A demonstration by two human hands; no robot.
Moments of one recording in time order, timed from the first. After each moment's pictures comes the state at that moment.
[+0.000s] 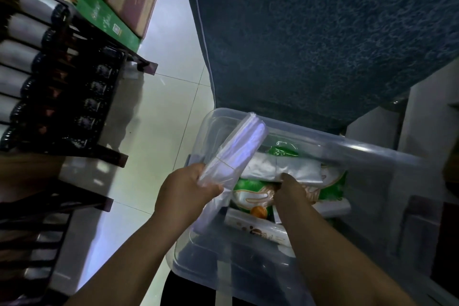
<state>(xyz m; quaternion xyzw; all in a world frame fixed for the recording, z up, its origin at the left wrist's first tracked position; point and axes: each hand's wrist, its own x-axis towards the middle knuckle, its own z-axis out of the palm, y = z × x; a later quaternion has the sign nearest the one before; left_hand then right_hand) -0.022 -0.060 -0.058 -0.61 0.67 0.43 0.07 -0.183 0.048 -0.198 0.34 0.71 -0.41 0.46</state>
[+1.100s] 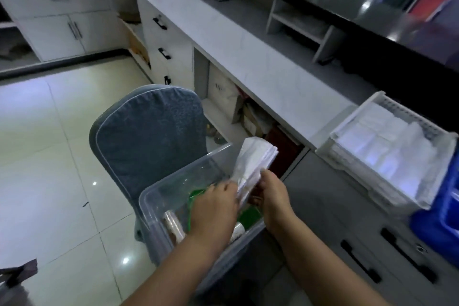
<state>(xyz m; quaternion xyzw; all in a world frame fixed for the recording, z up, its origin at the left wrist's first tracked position) 0.008 0.040 0.143 0.03 0.97 0.21 -0.09 -0.041 0.158 0.149 0.22 0.66 -0.71 0.15</state>
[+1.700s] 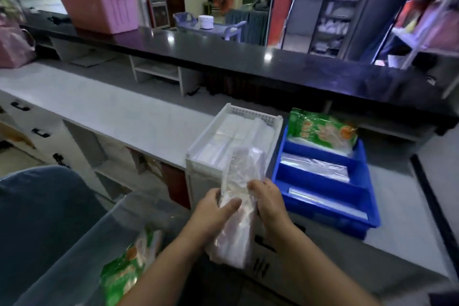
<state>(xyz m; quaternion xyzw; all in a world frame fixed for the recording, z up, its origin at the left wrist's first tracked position) 0.004 0.304 0.221 0.10 0.80 0.55 0.20 0.036 0.437 0.238 0.26 0.62 -0.73 -0.07</state>
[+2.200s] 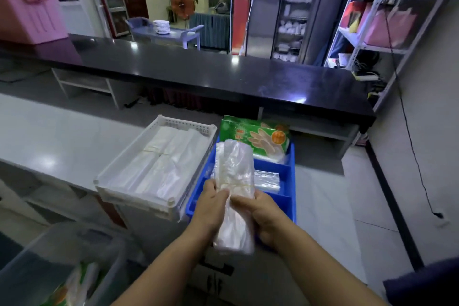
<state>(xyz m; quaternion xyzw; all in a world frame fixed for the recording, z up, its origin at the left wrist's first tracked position) 0.021 0.538 0.242 0.08 0.75 0.62 0.20 0.076 0.654 0.228 0.23 0.55 -0.80 0.02</state>
